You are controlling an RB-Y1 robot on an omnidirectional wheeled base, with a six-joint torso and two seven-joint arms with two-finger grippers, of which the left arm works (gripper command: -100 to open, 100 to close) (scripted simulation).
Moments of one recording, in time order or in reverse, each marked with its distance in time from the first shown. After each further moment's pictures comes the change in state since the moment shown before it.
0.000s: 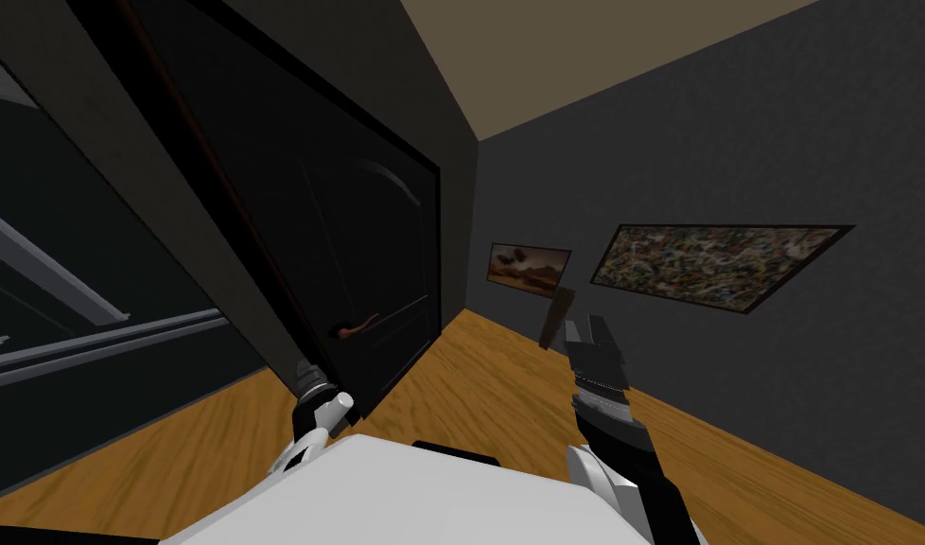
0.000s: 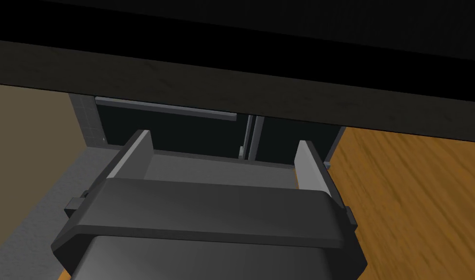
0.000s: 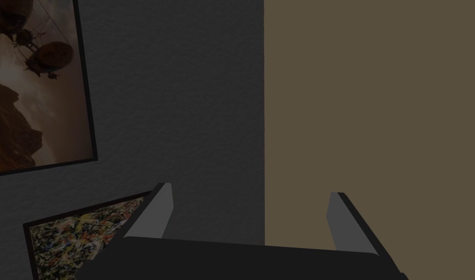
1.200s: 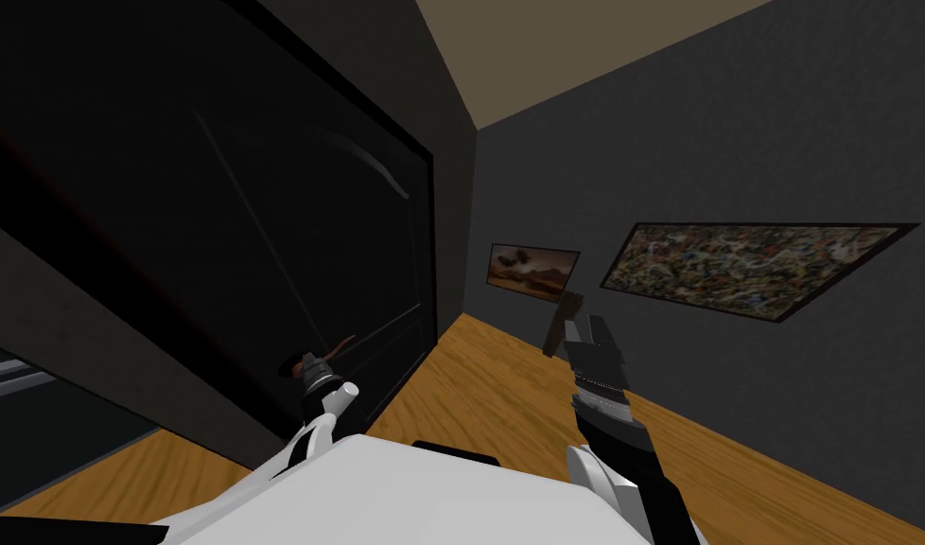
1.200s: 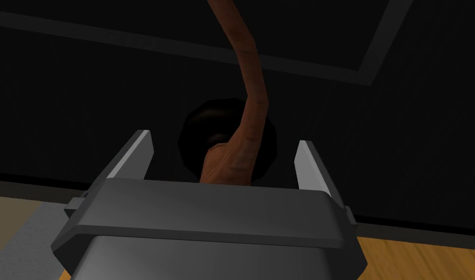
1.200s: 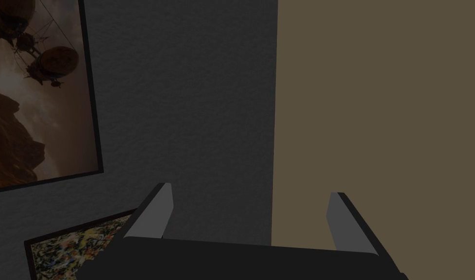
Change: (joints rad) arm -0.074 0.032 0.026 0.074 0.010 -0.012 -0.011
